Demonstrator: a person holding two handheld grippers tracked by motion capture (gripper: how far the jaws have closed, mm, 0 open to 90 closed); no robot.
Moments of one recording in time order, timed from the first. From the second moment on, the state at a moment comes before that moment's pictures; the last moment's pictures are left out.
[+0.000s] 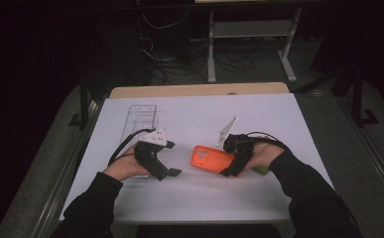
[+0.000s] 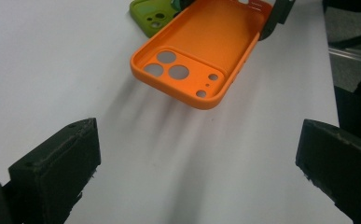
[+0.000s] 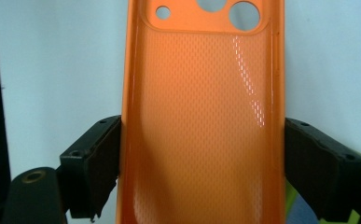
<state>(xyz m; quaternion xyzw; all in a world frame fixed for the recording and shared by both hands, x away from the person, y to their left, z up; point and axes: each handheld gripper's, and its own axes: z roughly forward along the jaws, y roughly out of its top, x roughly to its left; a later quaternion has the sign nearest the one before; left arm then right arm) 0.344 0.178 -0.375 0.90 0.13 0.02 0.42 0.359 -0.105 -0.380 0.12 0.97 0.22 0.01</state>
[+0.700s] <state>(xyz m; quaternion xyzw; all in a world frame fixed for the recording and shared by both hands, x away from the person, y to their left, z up) 0.362 0.148 -0.349 0.93 0.03 -0.01 0.37 0.367 -0.085 -0.354 0.03 0.97 0.22 -0.02</state>
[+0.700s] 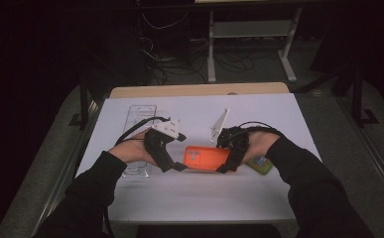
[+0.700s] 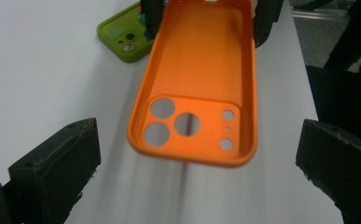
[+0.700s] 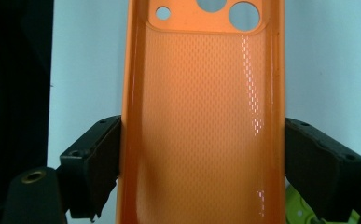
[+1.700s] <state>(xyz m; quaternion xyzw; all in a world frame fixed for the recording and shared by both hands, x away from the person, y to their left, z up) 0.361 0.121 -0.367 0.95 0.00 -0.03 0.31 0.362 -0.064 -0.342 0.00 0.98 0.22 -0.02</state>
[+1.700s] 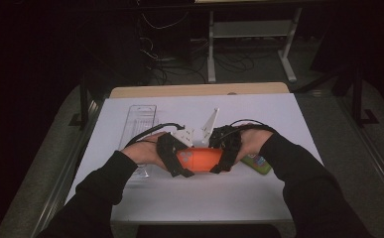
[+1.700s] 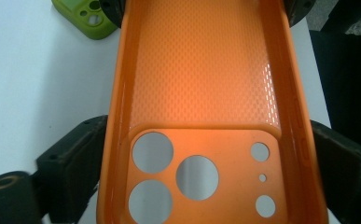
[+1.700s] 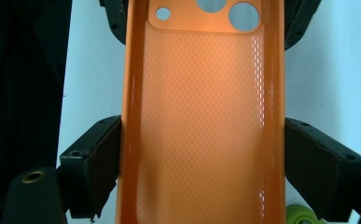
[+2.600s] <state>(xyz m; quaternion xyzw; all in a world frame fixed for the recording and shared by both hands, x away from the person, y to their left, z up) 0.350 0.125 -0.365 0.95 0.02 -0.02 0.32 0.363 -0.069 -0.342 0.00 0.97 0.25 -0.02</state>
